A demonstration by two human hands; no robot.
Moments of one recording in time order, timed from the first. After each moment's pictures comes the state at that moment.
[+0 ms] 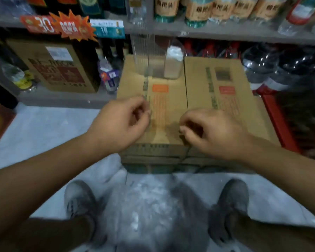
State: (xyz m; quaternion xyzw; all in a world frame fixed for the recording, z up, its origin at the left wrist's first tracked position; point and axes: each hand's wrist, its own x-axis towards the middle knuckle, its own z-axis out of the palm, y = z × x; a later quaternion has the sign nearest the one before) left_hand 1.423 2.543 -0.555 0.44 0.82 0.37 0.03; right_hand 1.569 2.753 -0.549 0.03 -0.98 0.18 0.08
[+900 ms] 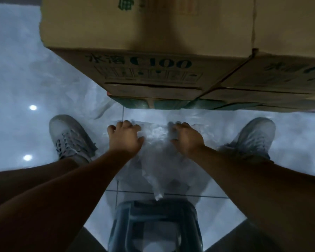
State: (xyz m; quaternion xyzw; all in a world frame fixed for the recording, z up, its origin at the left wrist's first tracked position) left_hand 1.509 2.483 -0.882 0.28 0.91 -0.07 0.28; right_hand 1.620 2.675 -0.897 -0.21 -0.88 0.26 -0.34
